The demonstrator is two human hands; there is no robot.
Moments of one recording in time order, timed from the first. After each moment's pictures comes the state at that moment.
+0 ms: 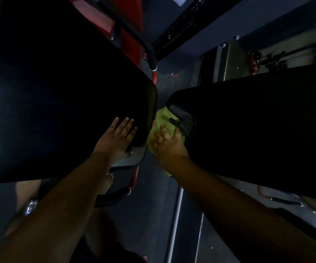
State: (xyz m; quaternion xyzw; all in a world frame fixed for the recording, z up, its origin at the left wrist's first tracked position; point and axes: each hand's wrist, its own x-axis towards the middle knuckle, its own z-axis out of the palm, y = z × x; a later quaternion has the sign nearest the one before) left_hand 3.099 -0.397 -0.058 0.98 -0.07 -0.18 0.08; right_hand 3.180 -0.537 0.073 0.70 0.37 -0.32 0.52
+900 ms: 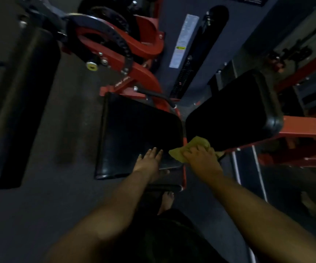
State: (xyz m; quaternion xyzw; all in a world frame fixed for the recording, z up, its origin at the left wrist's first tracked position) left_hand 2.973 -0.330 0.221 0.92 0.02 -0.32 0.21; right_hand 3.039 -0.523 0.305 0.91 0.30 -0.21 0.19
